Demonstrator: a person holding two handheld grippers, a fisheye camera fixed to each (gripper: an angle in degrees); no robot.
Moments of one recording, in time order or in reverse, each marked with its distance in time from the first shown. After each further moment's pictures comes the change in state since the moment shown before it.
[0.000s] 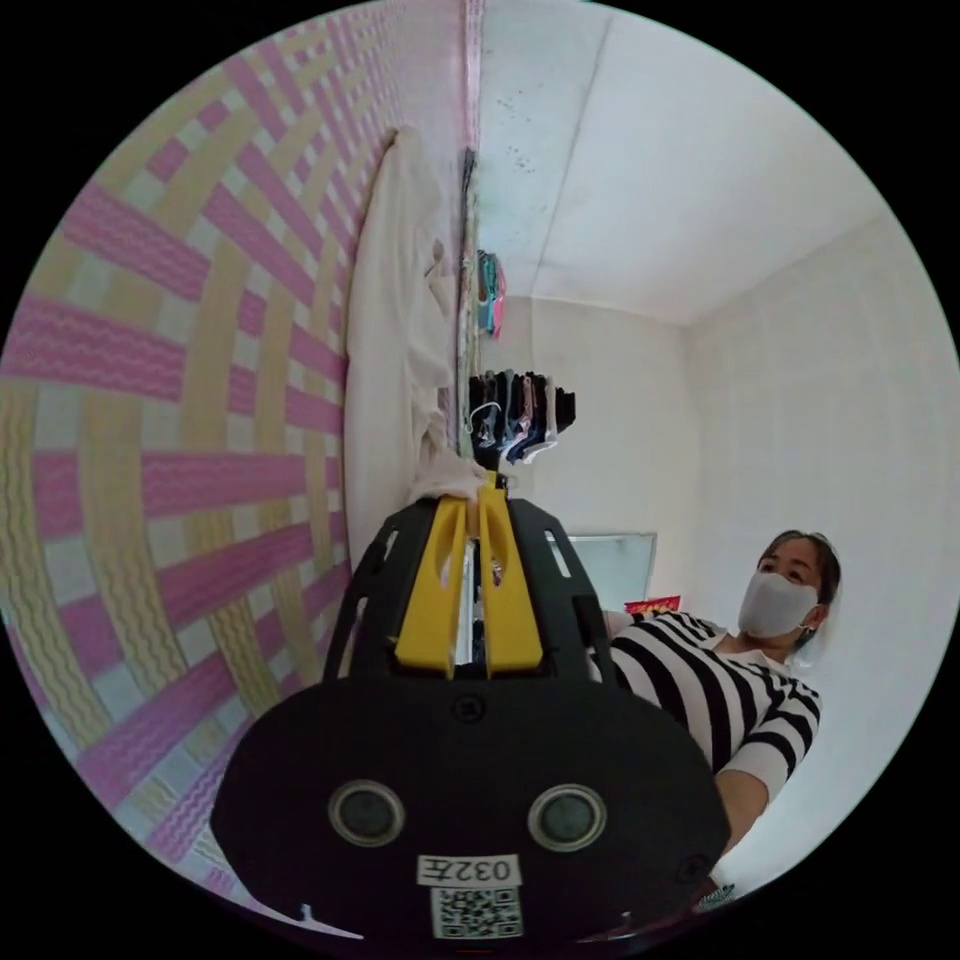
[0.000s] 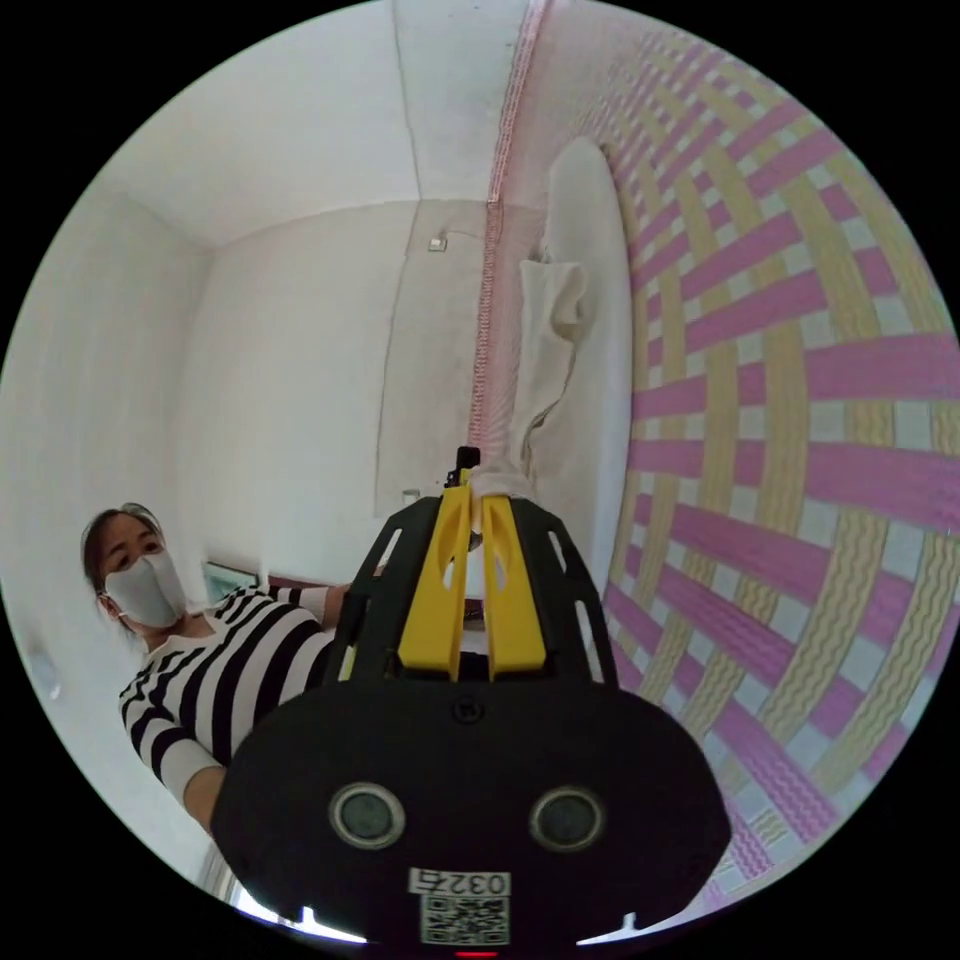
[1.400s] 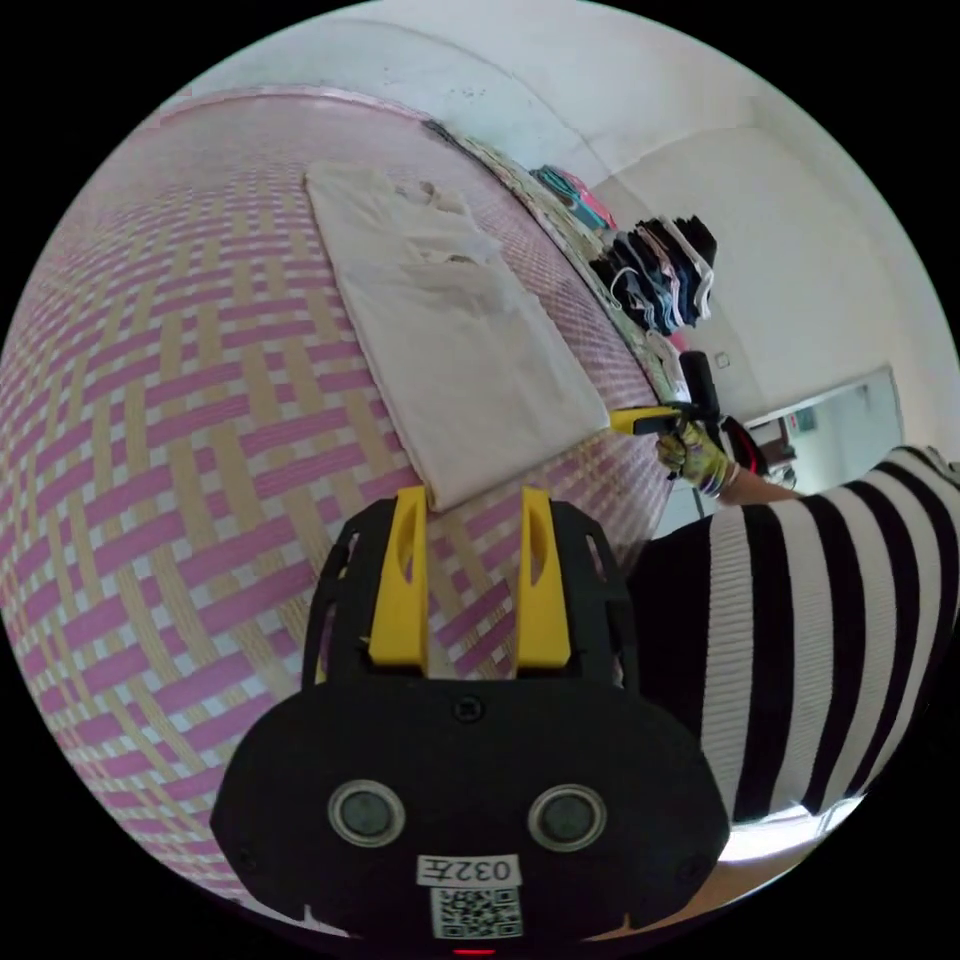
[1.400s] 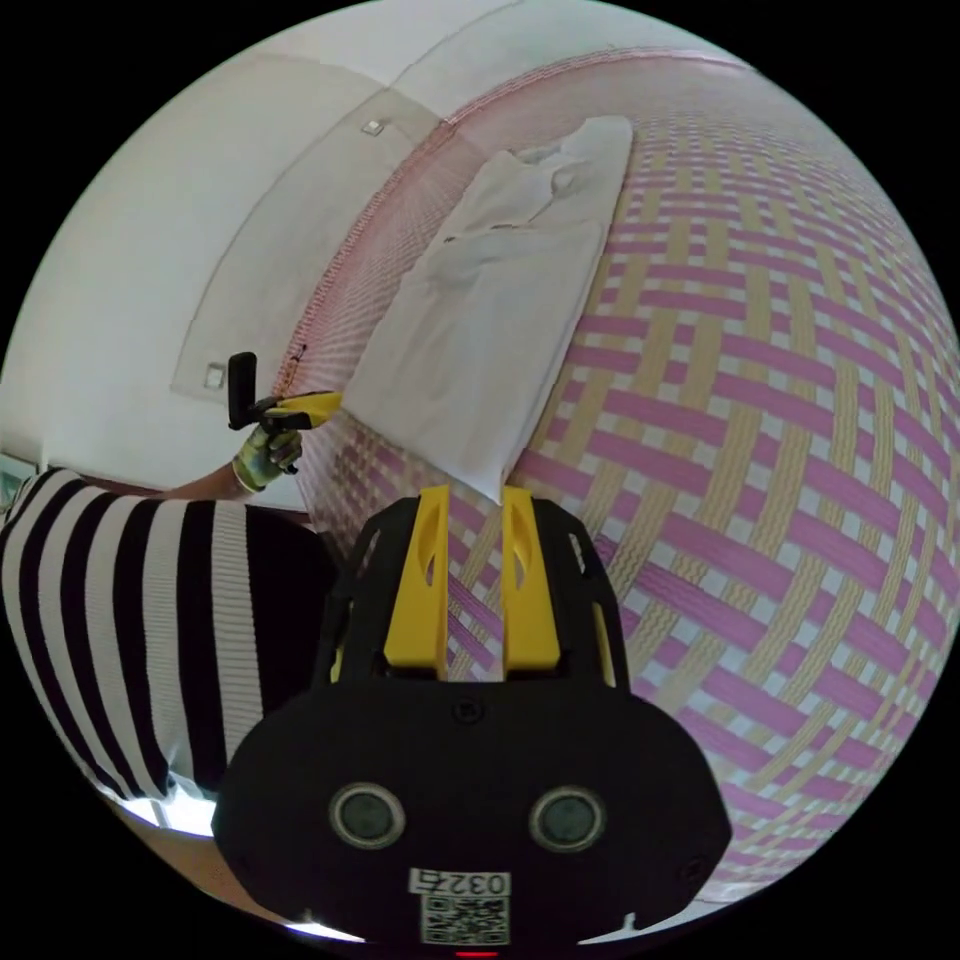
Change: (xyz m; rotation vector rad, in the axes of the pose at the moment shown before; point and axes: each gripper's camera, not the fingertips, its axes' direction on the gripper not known) left arm -0.019 0.255 0.156 -0.156 -0.818 0.366; right arm -0.114 0.237 0.173 -0.161 0.721 -0.162
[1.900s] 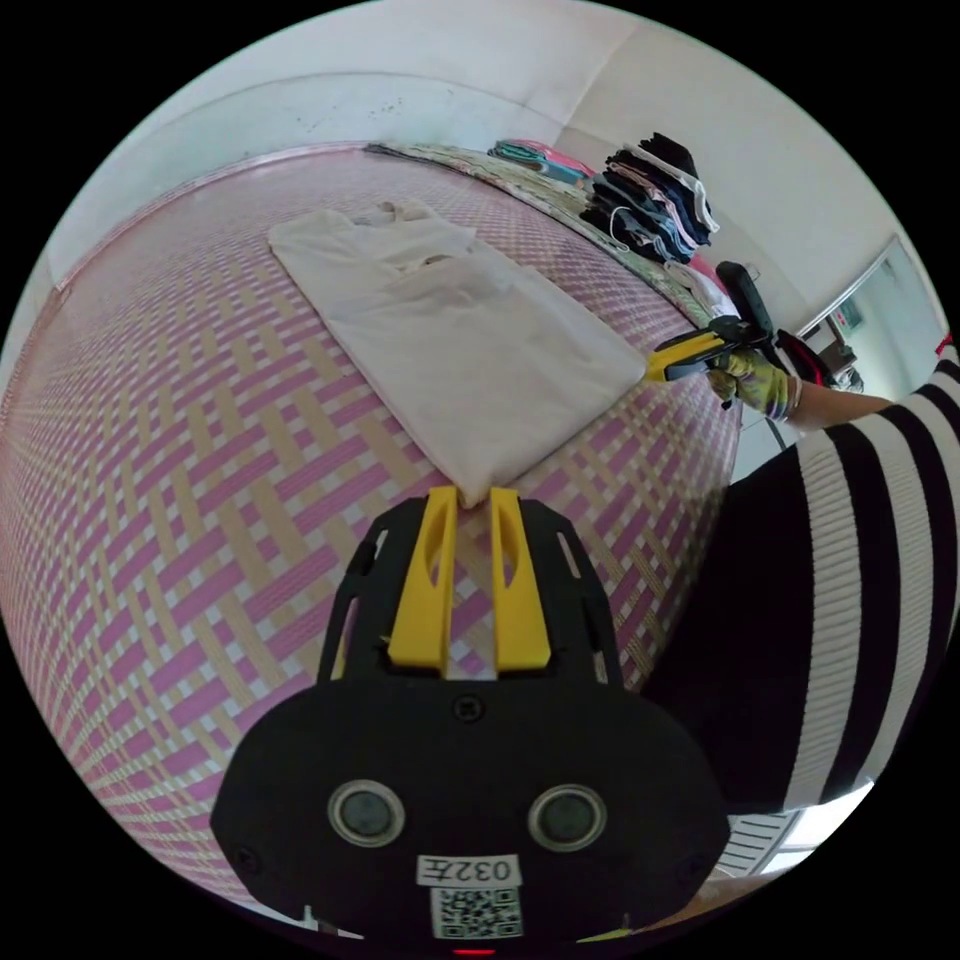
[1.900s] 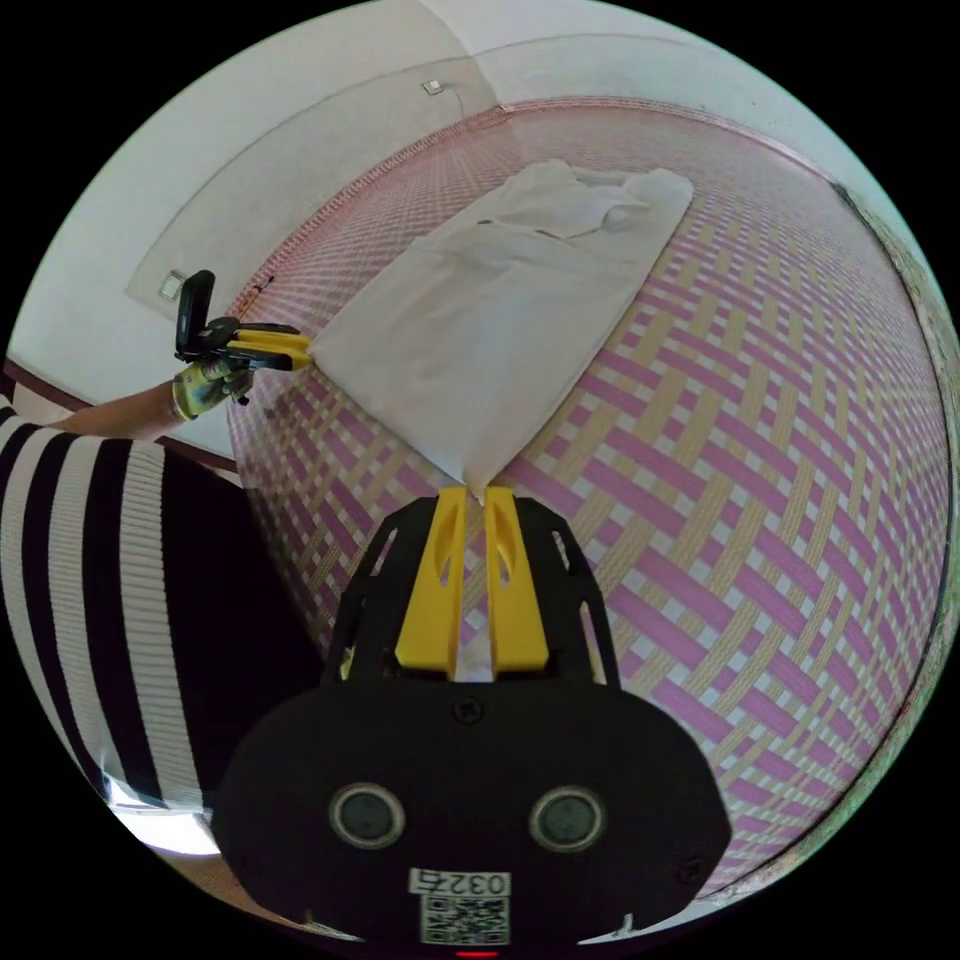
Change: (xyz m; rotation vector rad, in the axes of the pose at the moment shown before) left arm 0.027 0.052 0.021 -0.025 -0.264 0.227; right arm -0.045 0.019 0.006 -0.032 0.284 -0.209
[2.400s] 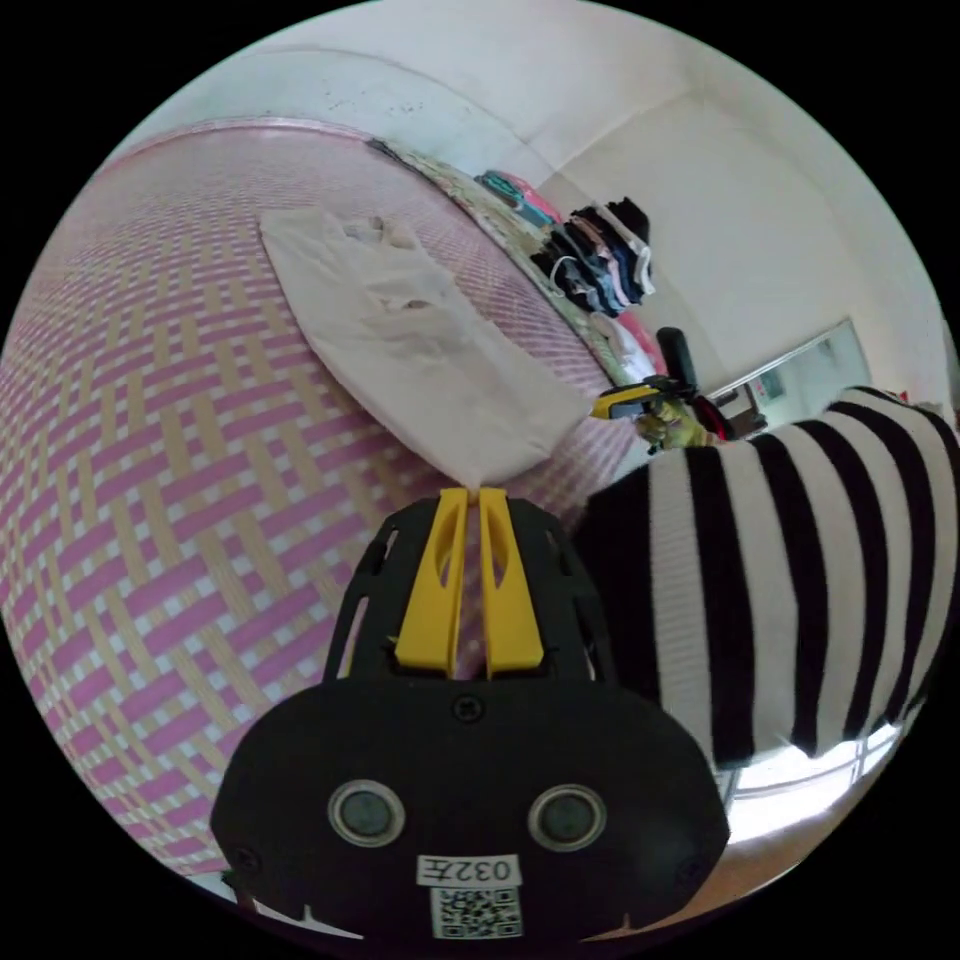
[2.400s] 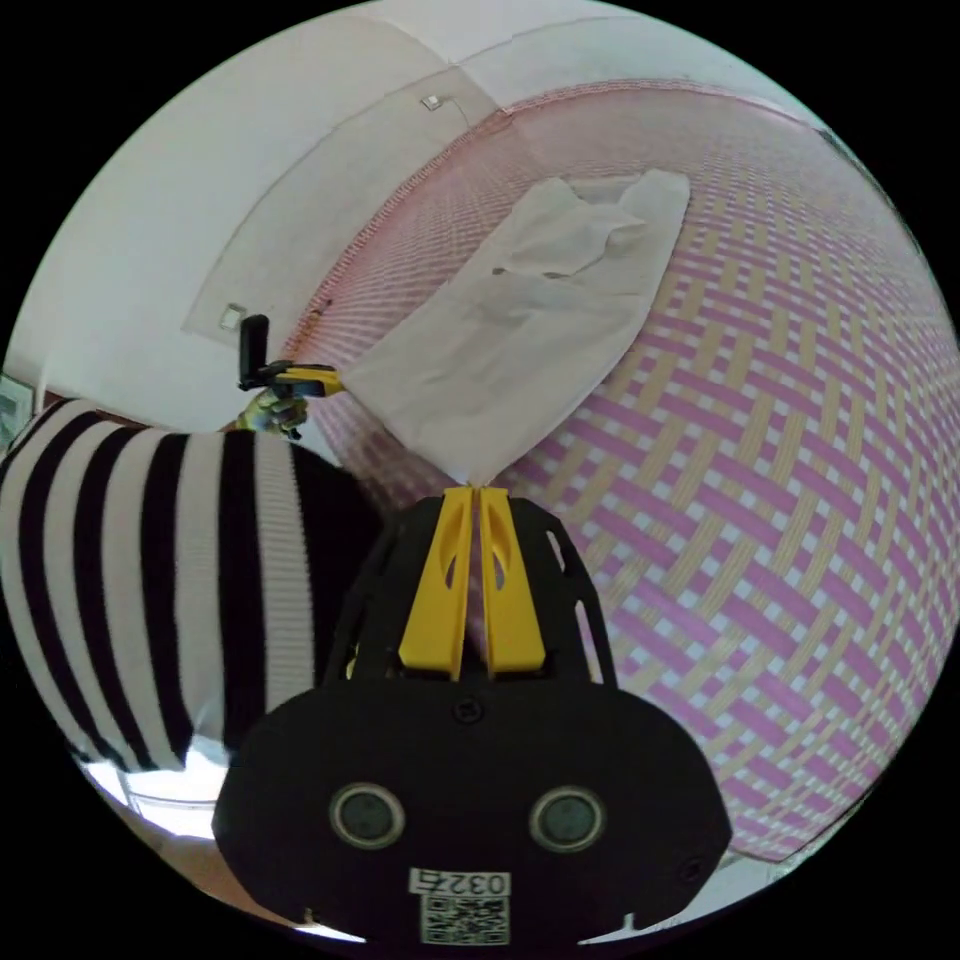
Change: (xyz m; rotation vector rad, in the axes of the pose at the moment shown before) left arm 0.012 0.055 -0.087 0.077 0.328 -0.127; right arm -0.003 0.057 -0.080 0.005 -0.200 0.071
